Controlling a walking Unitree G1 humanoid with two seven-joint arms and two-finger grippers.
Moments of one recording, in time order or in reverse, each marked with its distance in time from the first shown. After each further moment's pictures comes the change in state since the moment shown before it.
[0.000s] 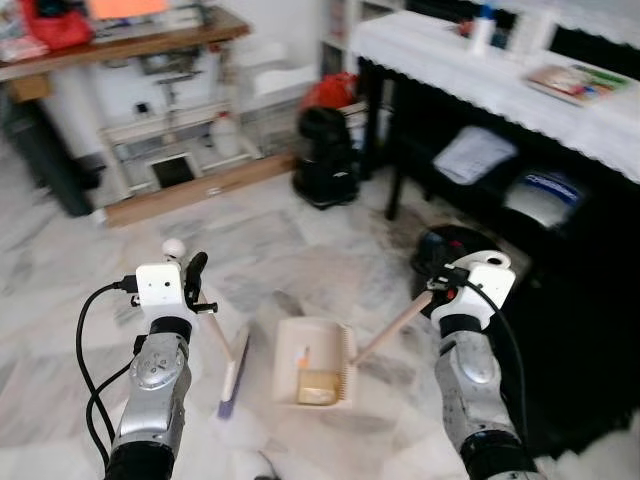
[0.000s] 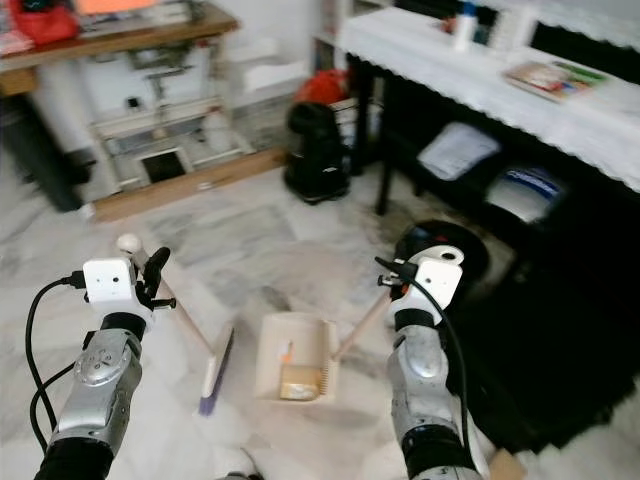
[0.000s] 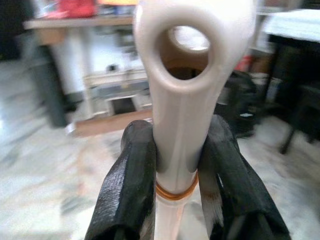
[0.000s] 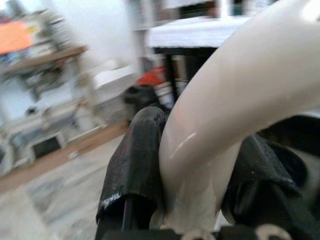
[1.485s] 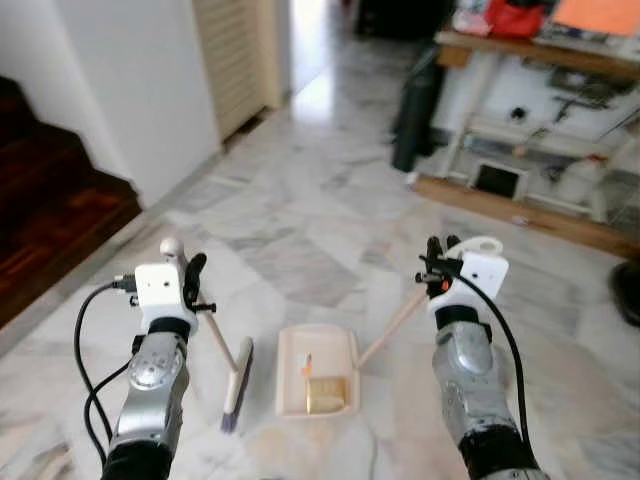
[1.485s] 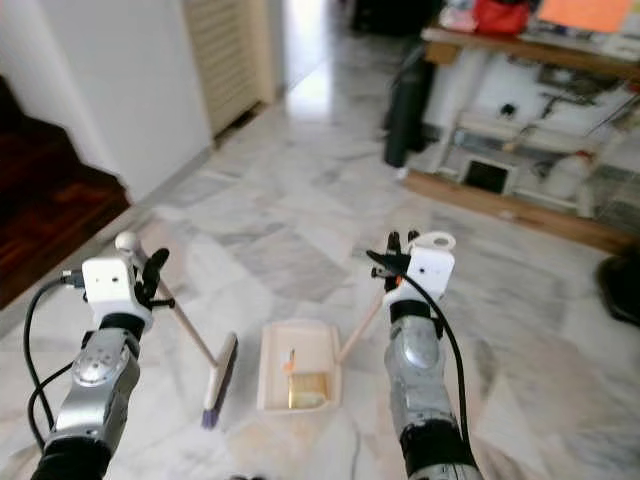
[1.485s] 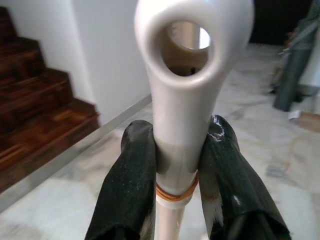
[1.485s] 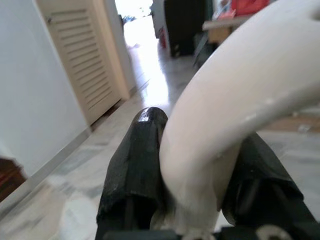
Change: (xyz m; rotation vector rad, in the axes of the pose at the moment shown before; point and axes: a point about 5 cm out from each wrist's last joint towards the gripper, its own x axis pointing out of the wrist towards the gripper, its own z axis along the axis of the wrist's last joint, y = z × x) left arm -0.001 -0.007 -0.002 0.015 0.011 -0.031; right arm -0.001 0.003 0.005 0.016 0.004 0.008
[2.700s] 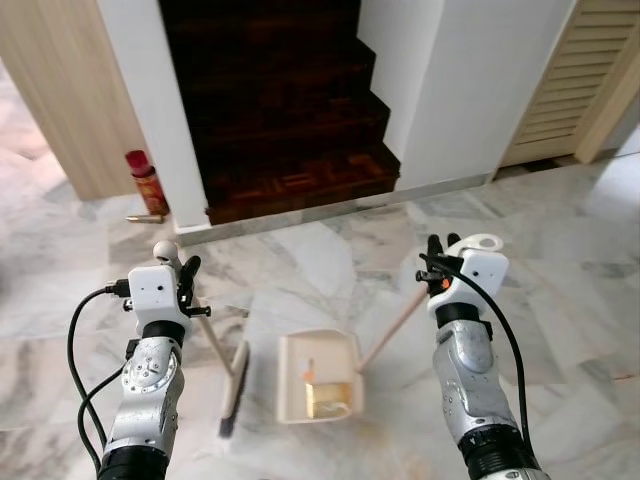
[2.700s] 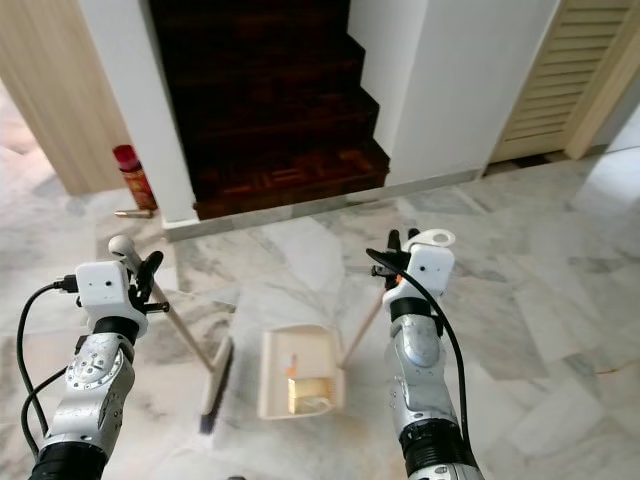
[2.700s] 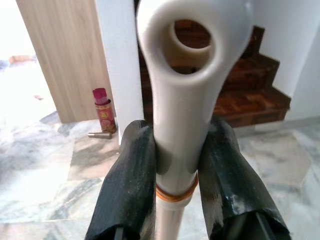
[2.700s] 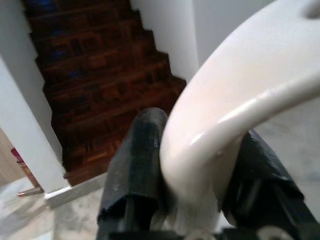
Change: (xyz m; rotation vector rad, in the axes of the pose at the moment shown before) left arm -0.003 0.009 -0.002 0.014 0.005 0.025; right arm 0.001 0.006 0.002 0.026 -0.001 0.023
